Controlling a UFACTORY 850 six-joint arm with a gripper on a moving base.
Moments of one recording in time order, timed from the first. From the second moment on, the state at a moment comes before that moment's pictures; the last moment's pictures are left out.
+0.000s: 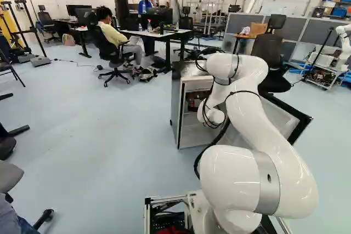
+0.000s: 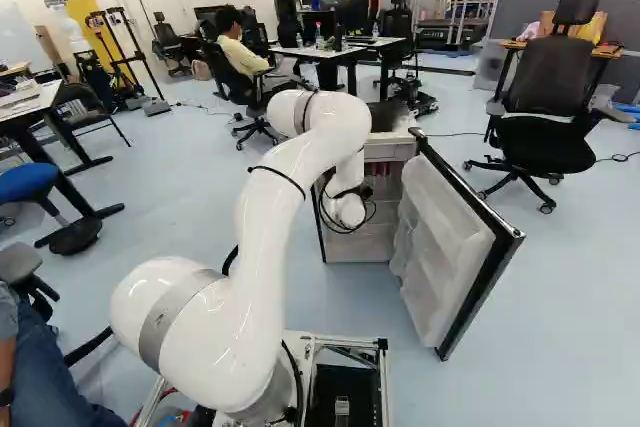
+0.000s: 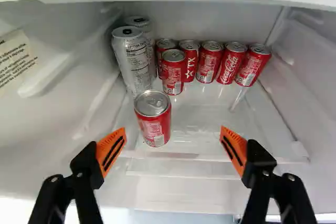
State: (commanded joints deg) arm -18.8 -71.2 -74.2 -24.7 60.3 0.0
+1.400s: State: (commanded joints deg) arm -16.4 -72.6 -76.6 -24.7 60.3 0.0
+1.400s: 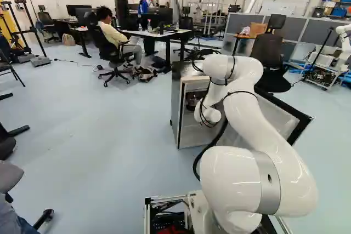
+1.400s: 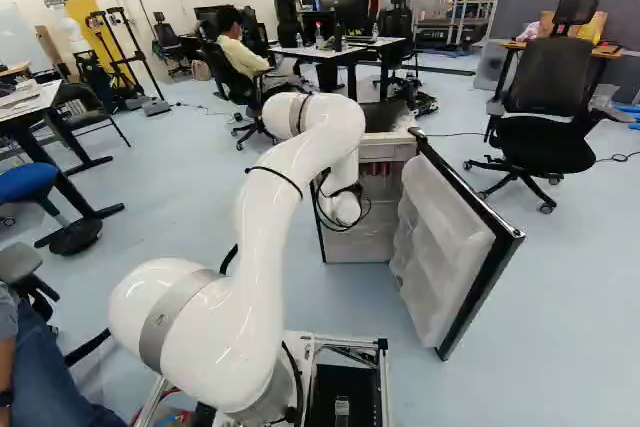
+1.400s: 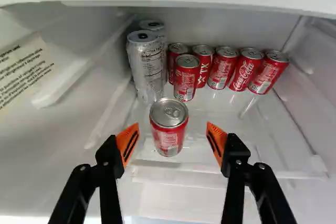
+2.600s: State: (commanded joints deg) arm -16.1 -75.9 -79.9 -24.7 64.1 0.0
